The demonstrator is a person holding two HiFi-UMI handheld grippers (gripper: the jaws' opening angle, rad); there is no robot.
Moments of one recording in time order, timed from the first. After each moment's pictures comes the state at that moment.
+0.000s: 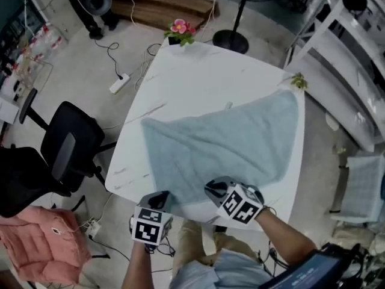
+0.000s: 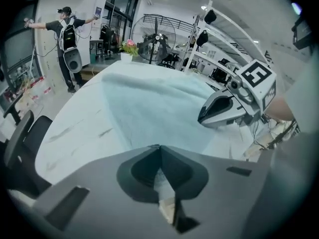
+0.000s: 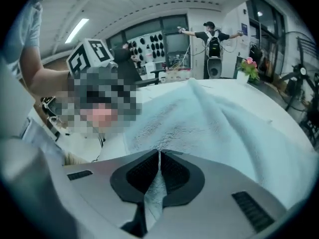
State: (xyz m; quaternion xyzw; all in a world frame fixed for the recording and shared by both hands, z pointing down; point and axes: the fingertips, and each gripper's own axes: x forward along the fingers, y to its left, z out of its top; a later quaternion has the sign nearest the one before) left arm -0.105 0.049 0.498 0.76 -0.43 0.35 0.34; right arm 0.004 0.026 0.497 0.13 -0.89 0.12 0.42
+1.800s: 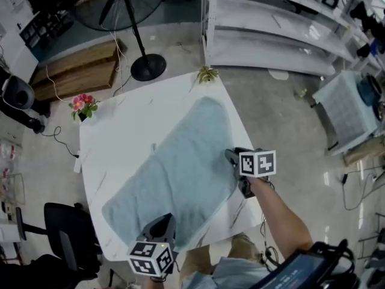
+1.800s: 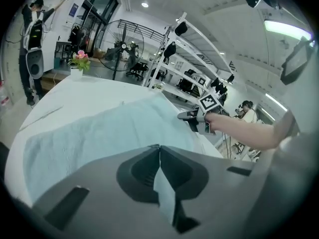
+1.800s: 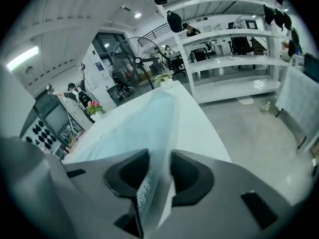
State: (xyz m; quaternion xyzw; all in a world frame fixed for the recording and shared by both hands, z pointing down) left arm 0.038 -0.003 0.422 0.87 -0.28 0.27 0.32; right arm 0.332 -0.077 0.502 0.66 -0.61 0.43 0.11
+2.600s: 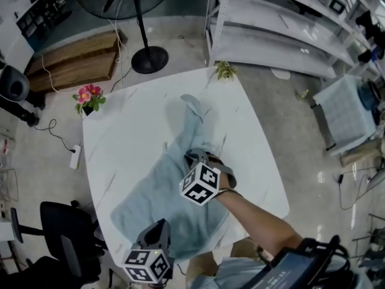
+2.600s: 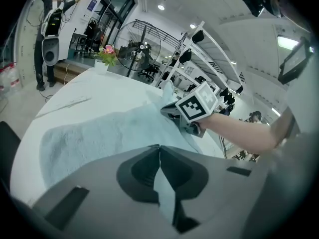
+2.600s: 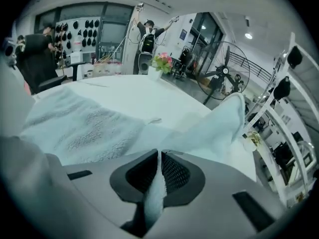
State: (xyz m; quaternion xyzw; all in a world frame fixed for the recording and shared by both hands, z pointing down) left arm -0.040 -0.039 0.438 0.84 -0.31 0.25 0.37; right arm 0.119 -0.186 0.492 0.51 -0.72 0.10 0.45
